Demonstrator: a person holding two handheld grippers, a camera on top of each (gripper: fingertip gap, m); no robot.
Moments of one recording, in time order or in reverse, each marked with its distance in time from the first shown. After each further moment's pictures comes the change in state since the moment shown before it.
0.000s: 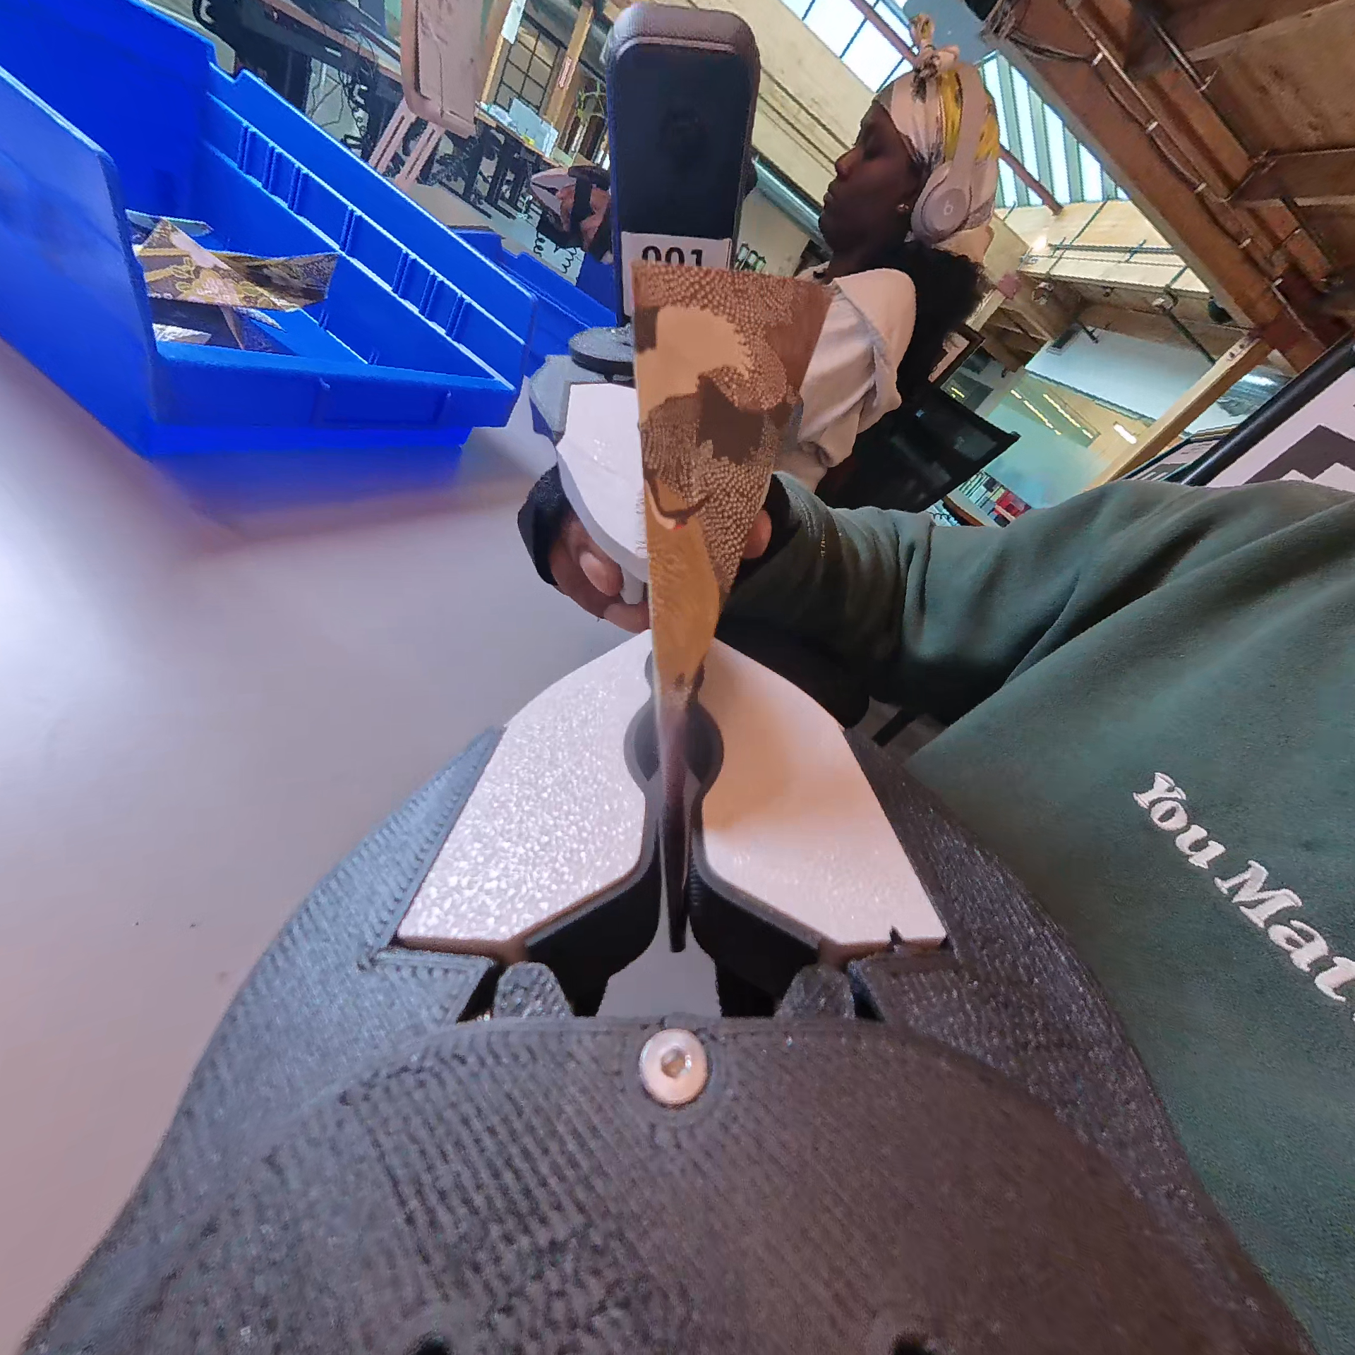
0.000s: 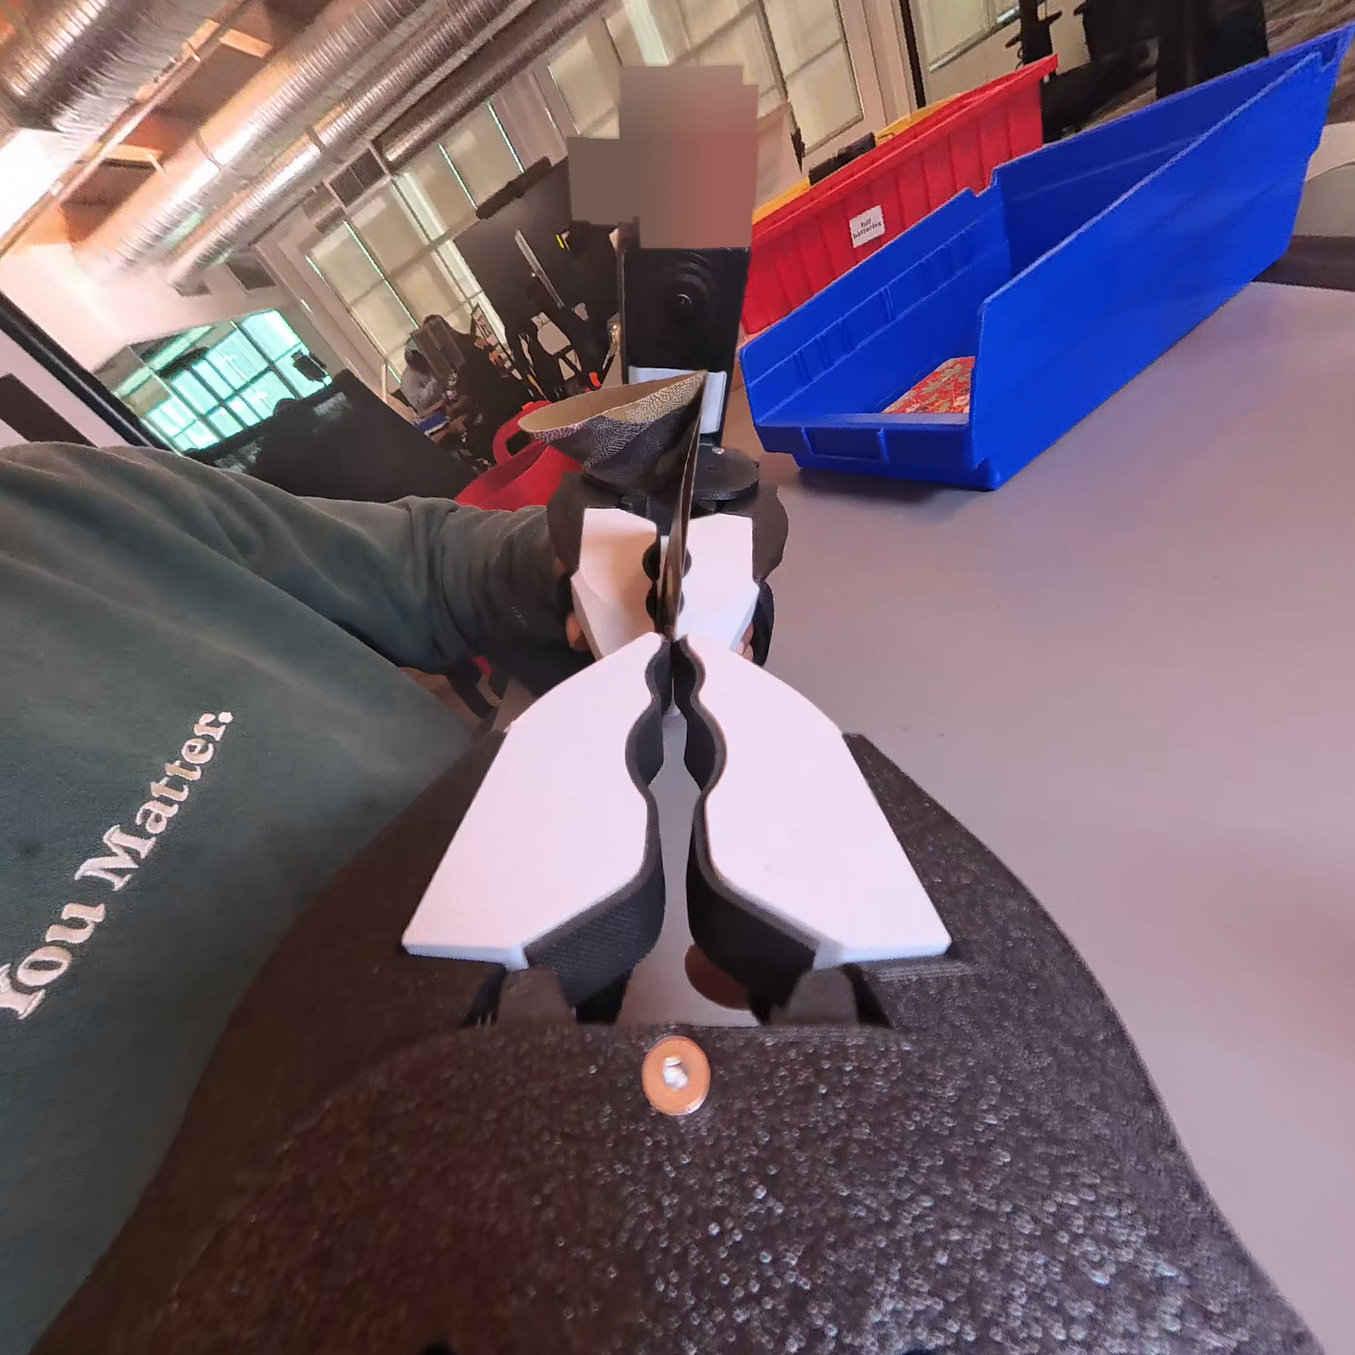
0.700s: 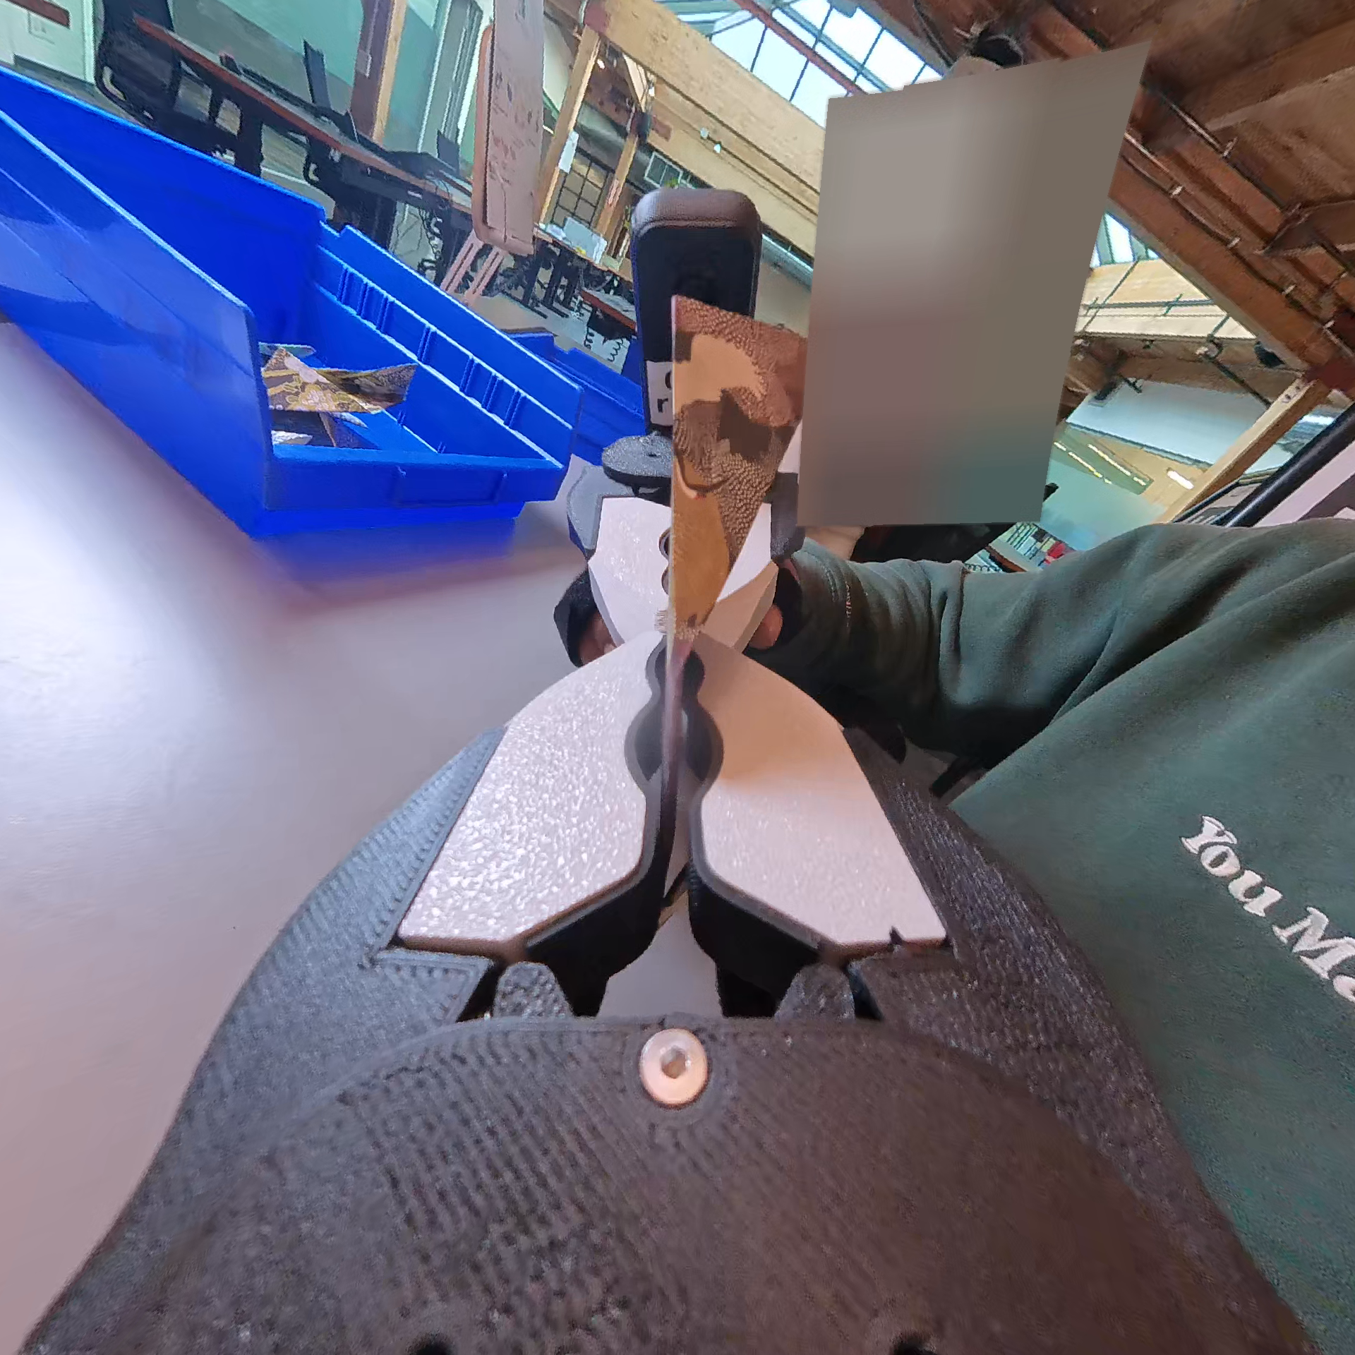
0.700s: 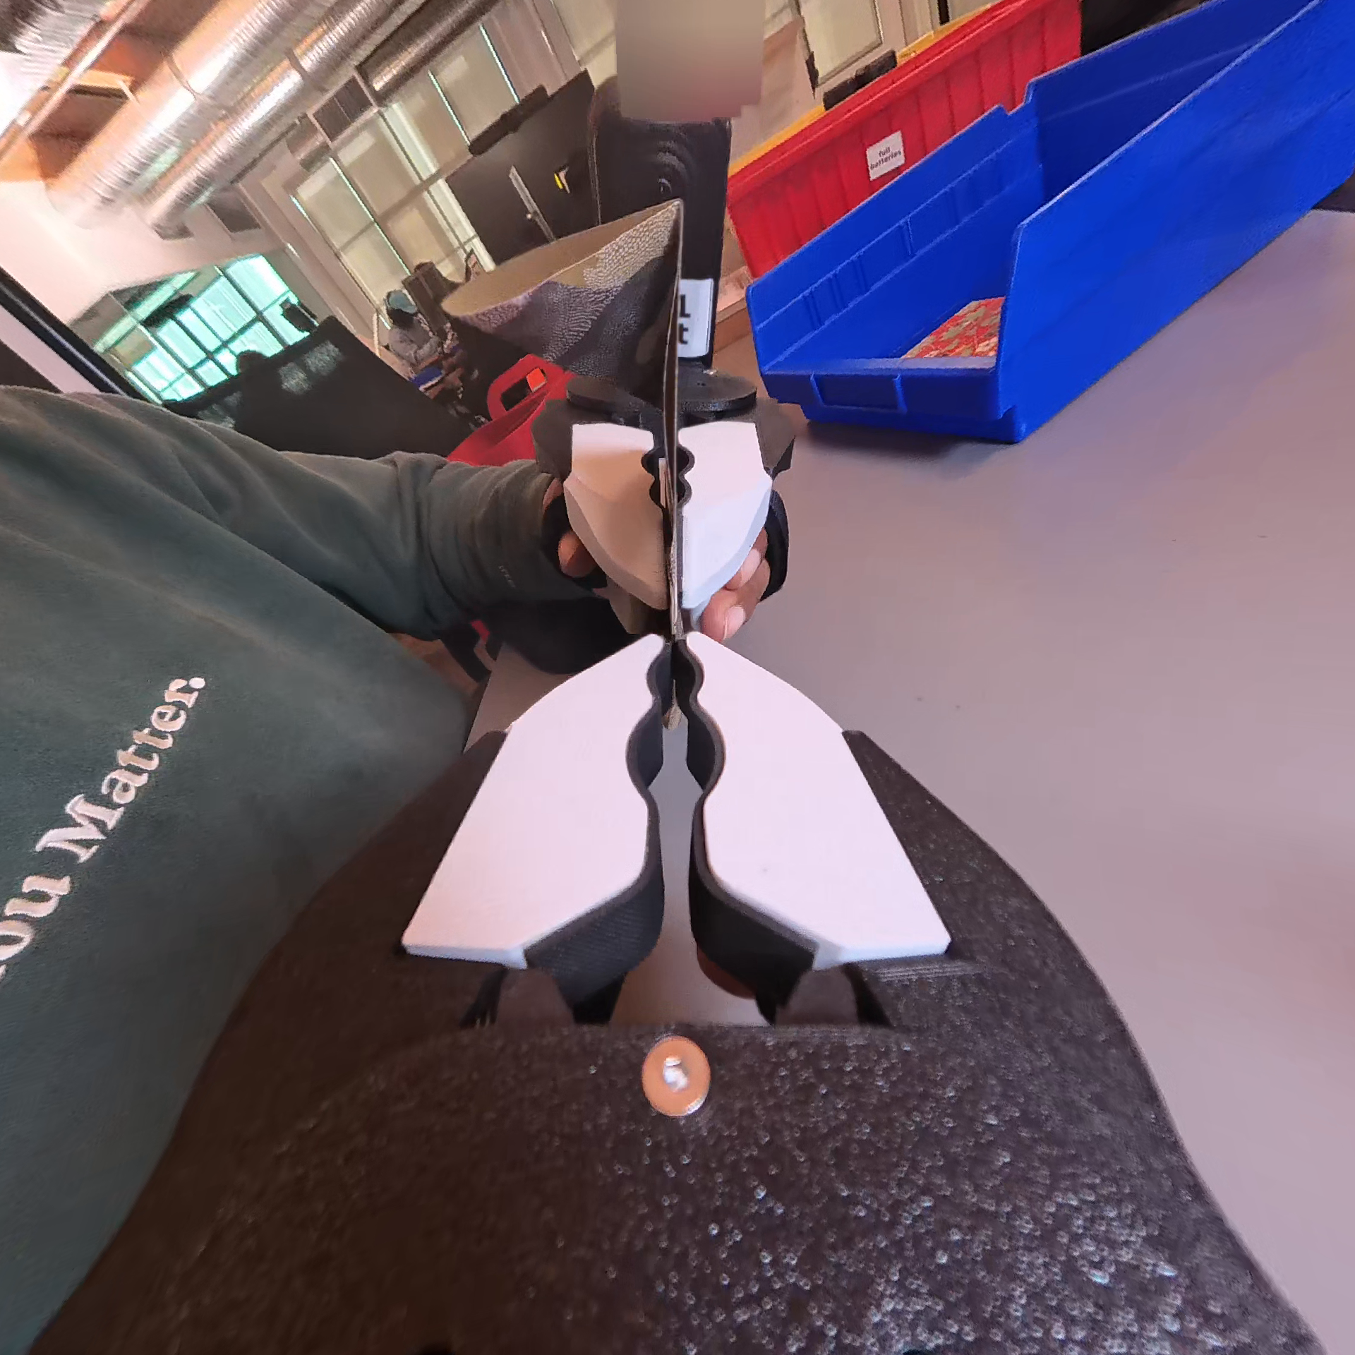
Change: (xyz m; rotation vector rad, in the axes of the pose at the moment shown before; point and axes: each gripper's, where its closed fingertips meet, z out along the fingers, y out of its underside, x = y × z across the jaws) left arm -0.005 -0.018 -0.012 0.103 -0.061 0.057; right arm 0.001 0.015 0.009 -0.053 -0.002 -0.013
